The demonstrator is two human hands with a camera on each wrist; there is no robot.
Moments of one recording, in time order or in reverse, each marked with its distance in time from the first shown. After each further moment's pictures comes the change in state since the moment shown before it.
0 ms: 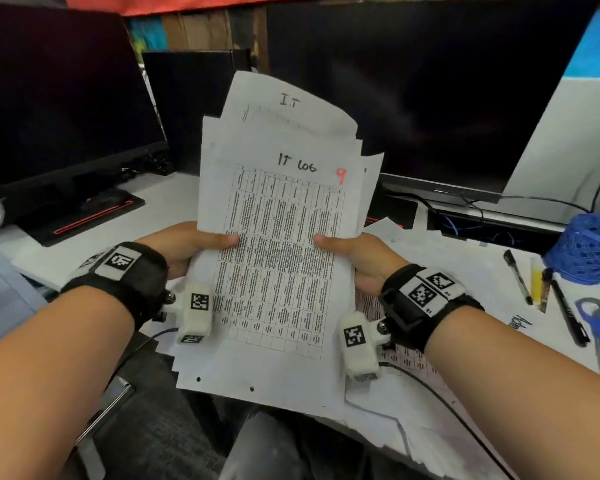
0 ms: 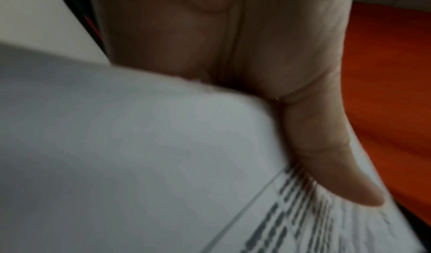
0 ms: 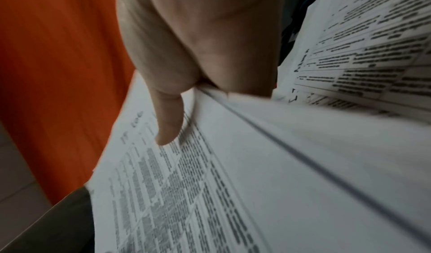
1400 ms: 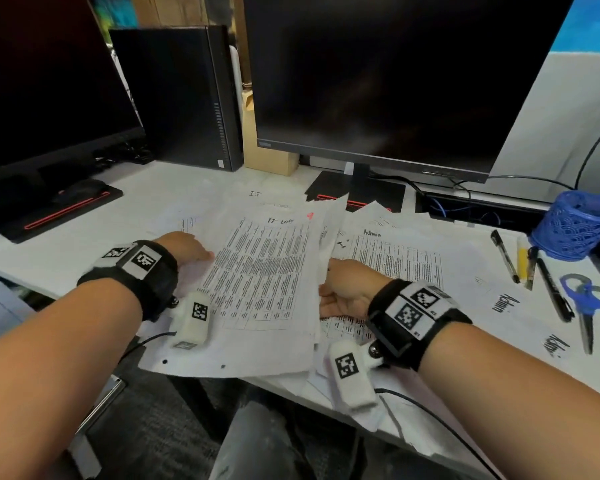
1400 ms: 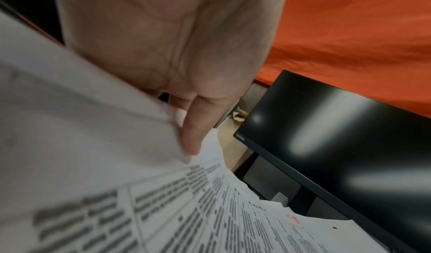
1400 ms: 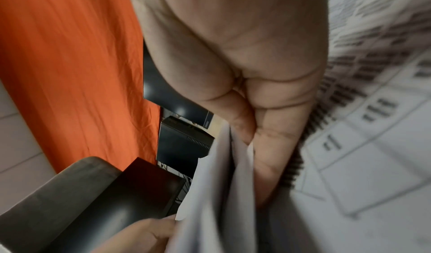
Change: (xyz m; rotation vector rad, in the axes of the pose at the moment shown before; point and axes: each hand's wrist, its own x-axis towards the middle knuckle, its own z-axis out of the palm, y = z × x) left_hand 0.034 -0.019 0.017 0.994 0.441 -0.325; right_hand -0.013 0.041 0.001 -0.289 0.227 0.392
